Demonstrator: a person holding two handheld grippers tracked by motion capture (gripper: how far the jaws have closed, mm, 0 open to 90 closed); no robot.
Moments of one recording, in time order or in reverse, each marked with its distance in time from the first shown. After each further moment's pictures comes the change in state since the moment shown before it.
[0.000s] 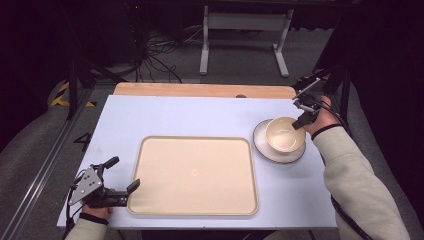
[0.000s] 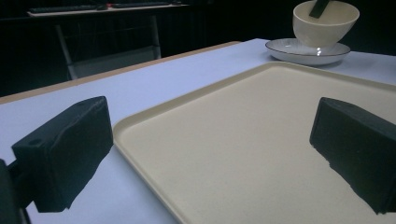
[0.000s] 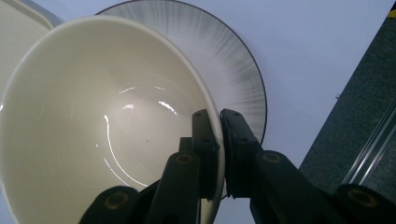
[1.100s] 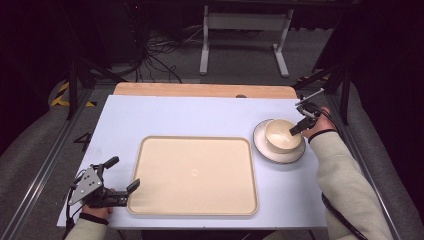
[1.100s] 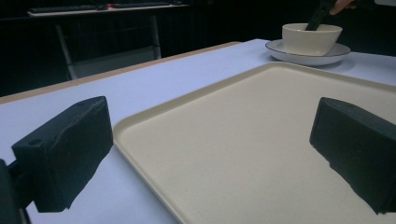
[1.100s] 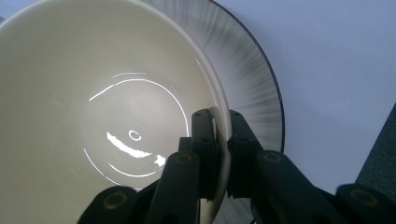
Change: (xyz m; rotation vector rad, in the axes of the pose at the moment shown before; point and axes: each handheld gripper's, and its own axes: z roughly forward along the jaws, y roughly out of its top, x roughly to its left) left arm 0.000 0.000 0.000 -0.003 0.003 -0.004; right arm -0.030 -0.016 0.053 -0.030 0.139 0.146
